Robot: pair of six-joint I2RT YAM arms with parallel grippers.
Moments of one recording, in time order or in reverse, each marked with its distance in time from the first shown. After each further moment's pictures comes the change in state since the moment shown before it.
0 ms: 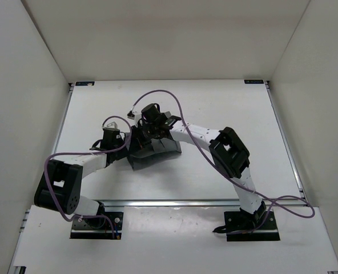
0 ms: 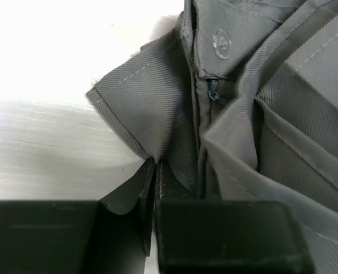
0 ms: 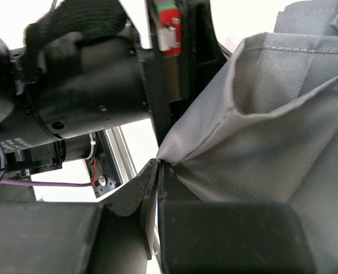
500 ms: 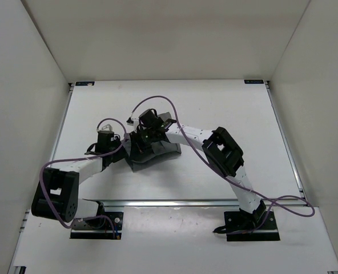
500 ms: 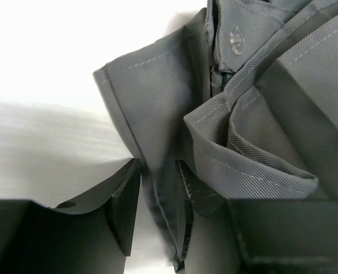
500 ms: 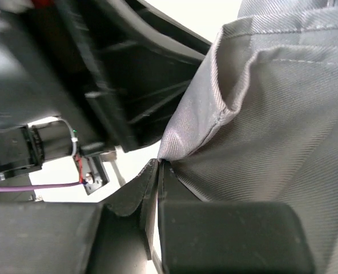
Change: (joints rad) left arm 0.062 -0.073 -0.055 0.006 0.045 -0.013; right arm 0.012 0.080 0.027 -0.051 0.001 0.009
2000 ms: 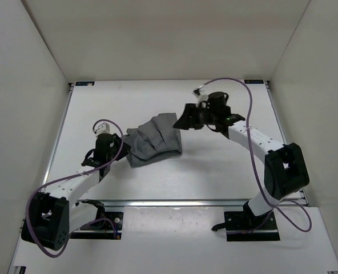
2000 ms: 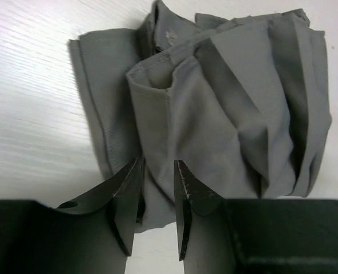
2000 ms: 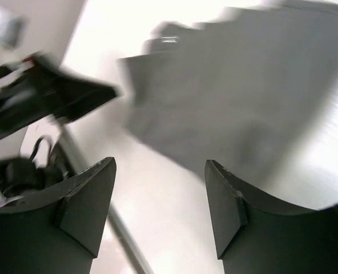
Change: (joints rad) left arm -0.078 -0.269 -0.078 0.038 -0.075 -0.127; right arm -0.379 -0.646 -0.560 0.220 0.092 -0.012
